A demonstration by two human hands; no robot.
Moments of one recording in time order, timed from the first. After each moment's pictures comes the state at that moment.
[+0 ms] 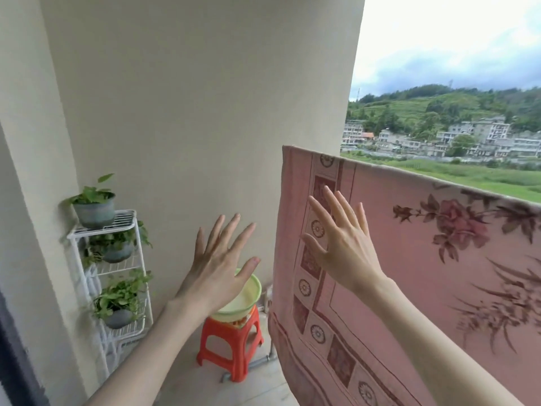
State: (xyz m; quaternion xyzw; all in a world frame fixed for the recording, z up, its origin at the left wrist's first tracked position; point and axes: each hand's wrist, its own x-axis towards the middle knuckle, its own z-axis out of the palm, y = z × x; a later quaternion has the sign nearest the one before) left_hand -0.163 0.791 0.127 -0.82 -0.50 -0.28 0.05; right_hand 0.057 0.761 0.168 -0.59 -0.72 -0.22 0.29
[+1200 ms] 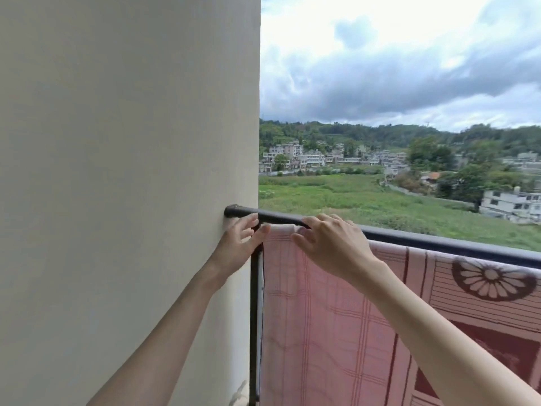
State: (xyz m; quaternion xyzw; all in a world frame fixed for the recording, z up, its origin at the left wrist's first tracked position) left_hand 0.032 1.539 0.223 -0.79 -0.14 -0.35 -0.48; right_hand 0.132 1.384 0.253 -0.82 -0.48 -0.29 0.14
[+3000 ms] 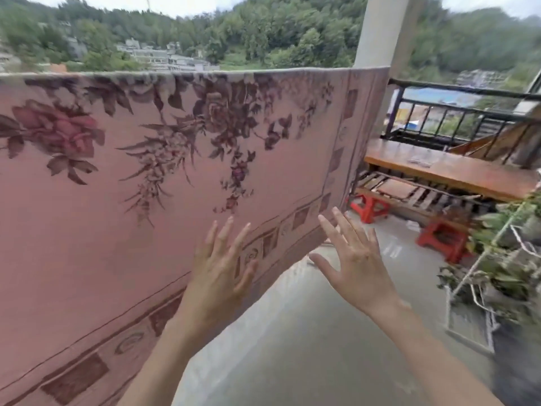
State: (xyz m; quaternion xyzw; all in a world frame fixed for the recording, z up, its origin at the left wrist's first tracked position) left_hand 0.064 0.819 0.022 -0.88 0.39 -0.12 -0.25; right_hand -0.054 0.613 0.045 -0.95 0.14 -0.26 0.07
